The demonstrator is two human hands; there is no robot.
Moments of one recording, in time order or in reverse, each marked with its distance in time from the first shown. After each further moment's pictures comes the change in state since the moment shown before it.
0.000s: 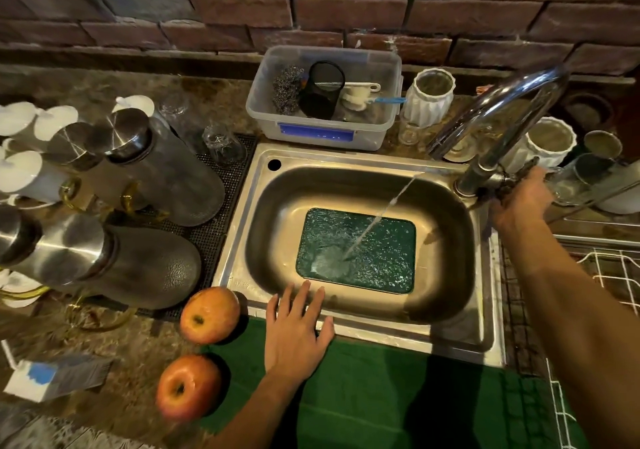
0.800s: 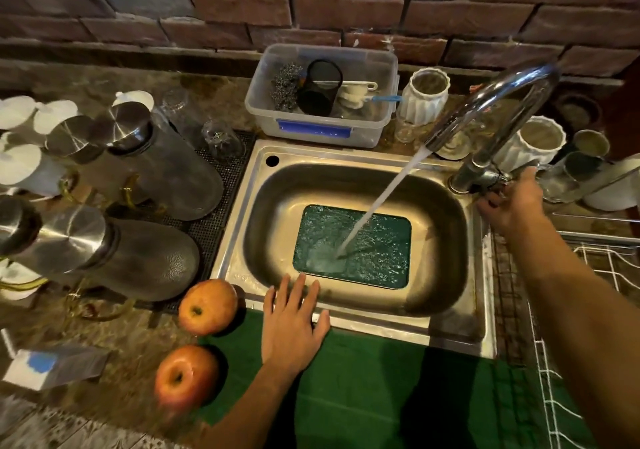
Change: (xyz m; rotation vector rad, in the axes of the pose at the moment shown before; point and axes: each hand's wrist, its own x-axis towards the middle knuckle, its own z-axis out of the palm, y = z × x) left_hand -0.003 0.000 0.000 0.035 -0.028 -0.014; right_hand 0.006 -0.001 -0.022 -0.221 -0.209 0.146
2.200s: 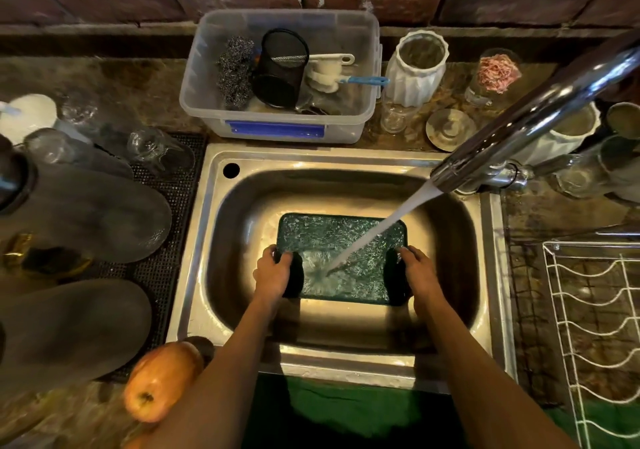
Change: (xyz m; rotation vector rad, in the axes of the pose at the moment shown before) left_hand 0.186 -0.029 0.037 -0.884 -0.257 -0.748; right_hand 0.025 0.201 0.007 -0.505 -0.058 0.123
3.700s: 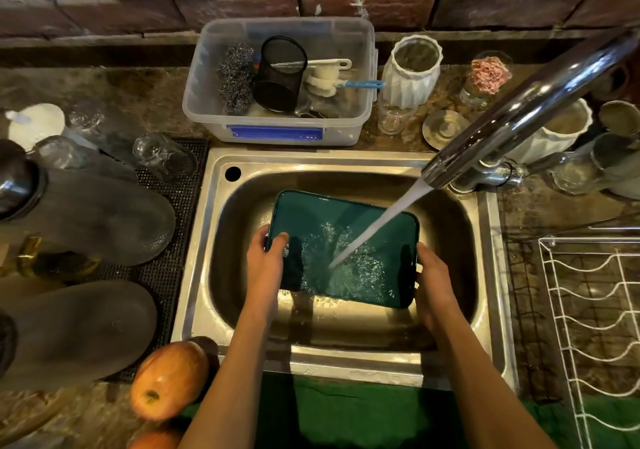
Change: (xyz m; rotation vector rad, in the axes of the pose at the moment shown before) left_hand -0.056 0.042 -0.025 -0.485 -0.004 0.138; right_hand -0.062 -0.027 -0.012 0.238 -0.104 -0.013
